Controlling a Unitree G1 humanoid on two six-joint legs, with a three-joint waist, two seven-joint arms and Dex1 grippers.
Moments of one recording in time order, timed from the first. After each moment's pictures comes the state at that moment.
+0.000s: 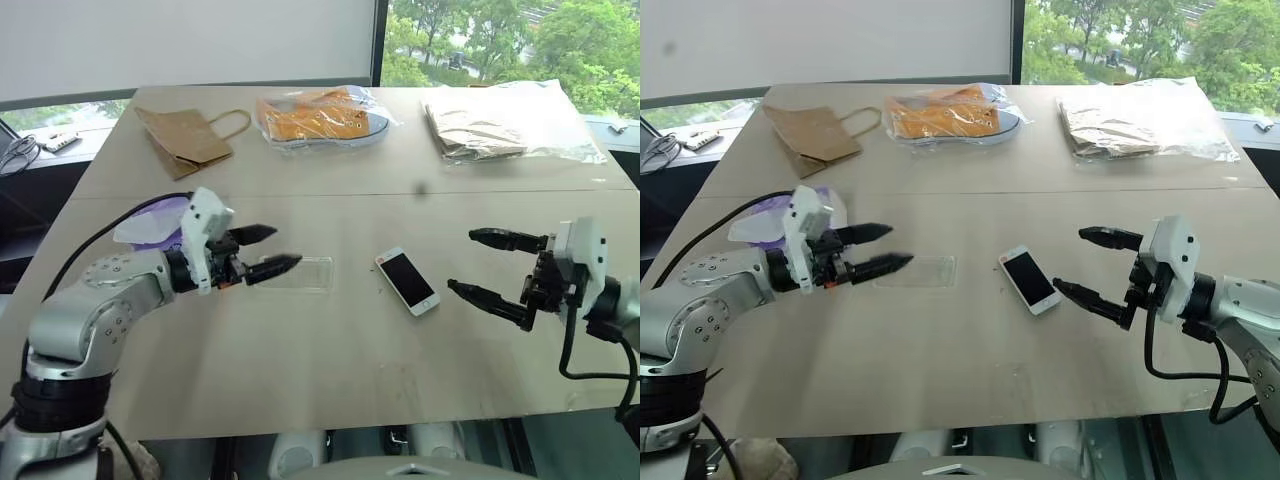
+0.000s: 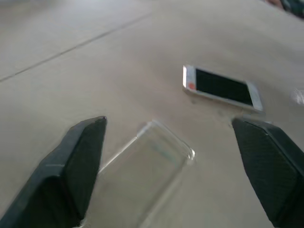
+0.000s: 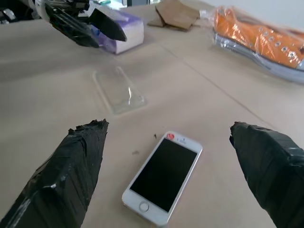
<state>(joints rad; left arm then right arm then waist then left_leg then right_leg) -0.23 0.91 0.12 -0.32 -0.68 0.76 -0.97 0.05 -0.82 -0.27 -0.63 0.72 0.51 0.88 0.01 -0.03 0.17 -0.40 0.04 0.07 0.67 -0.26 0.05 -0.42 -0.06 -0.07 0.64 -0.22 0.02</state>
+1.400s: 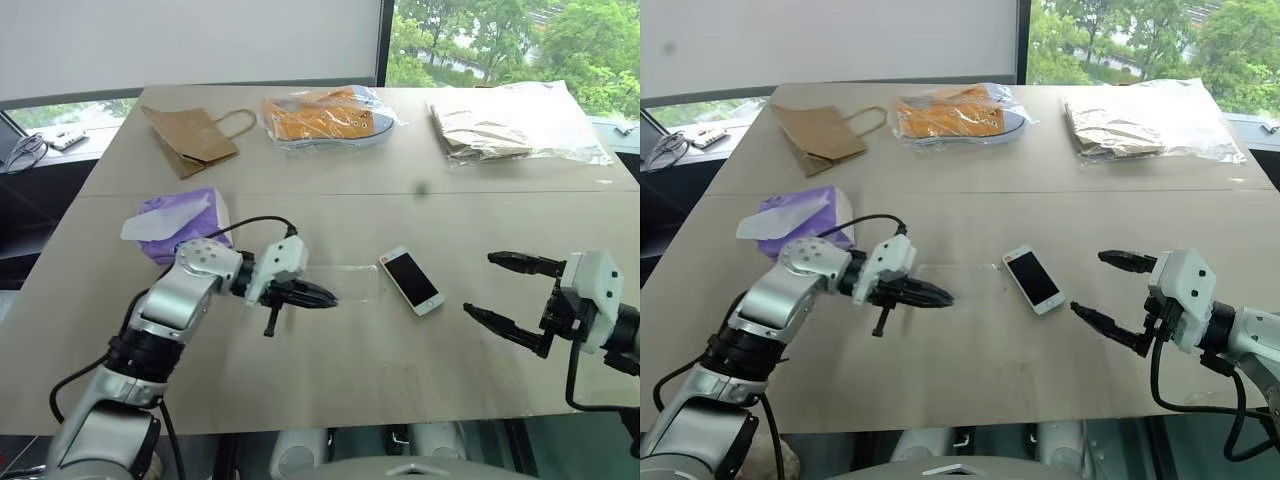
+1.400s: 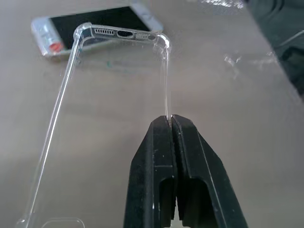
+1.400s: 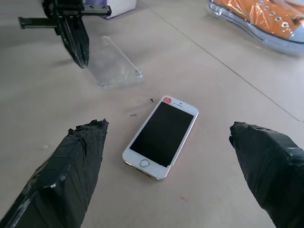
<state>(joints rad) -0.42 0.71 -0.25 -0.03 -0.30 0.36 -1.42 0.22 -0.81 -0.37 -0.69 0.61 0.44 0.87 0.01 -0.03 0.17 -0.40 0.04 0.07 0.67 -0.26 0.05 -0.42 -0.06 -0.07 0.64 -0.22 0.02</state>
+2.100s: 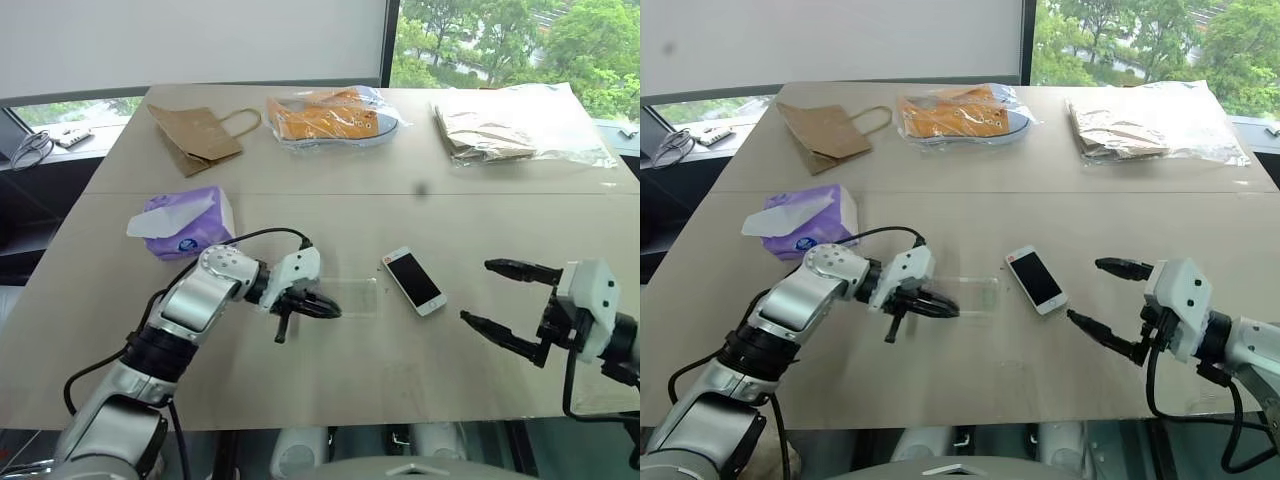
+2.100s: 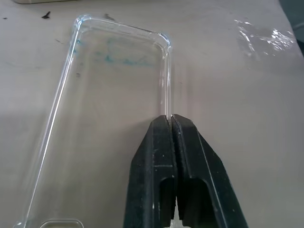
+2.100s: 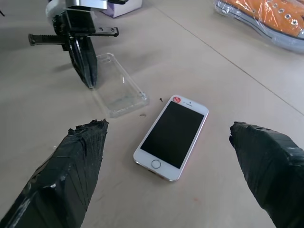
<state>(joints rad) -0.49 0.70 -0.35 -0.01 -0.21 0.48 -1.37 0.28 -0.80 -0.37 -0.74 0.62 0.46 0.86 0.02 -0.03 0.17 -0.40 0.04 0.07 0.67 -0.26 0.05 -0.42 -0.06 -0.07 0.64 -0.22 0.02</state>
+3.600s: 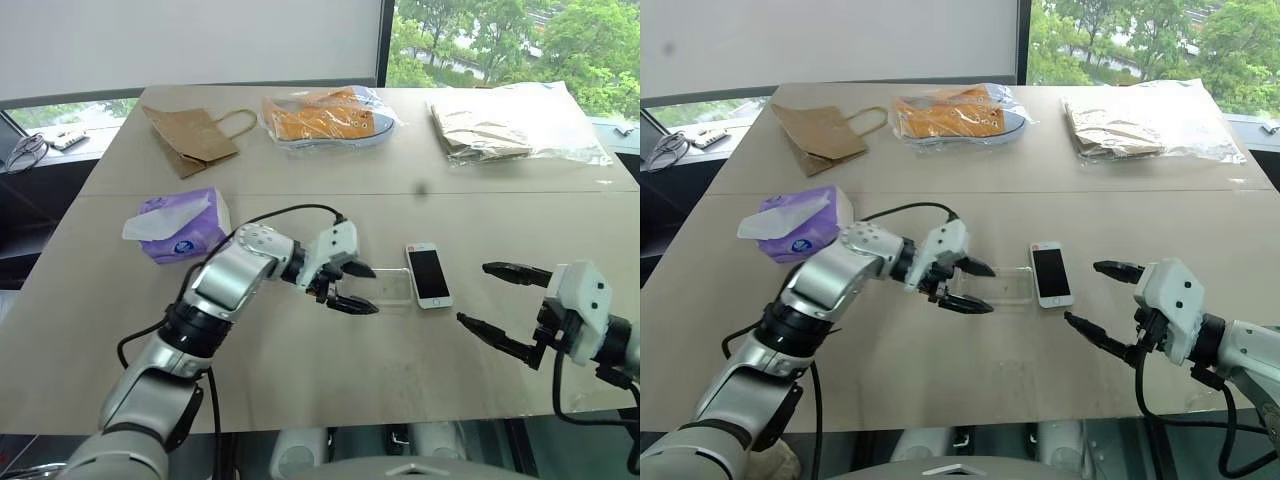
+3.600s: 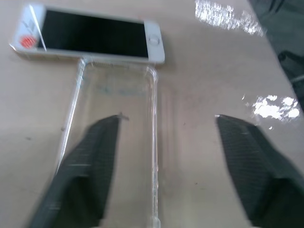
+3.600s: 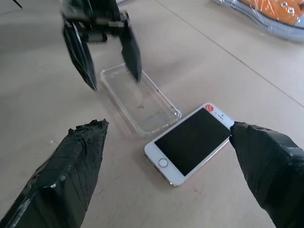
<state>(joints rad) -0.60 0.59 -0.32 -0.13 -0.29 0.67 -1.28 0.28 -0.82 -0.32 -0.78 0.58 0.53 0.76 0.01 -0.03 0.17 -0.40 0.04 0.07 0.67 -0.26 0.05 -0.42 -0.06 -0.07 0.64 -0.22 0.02</state>
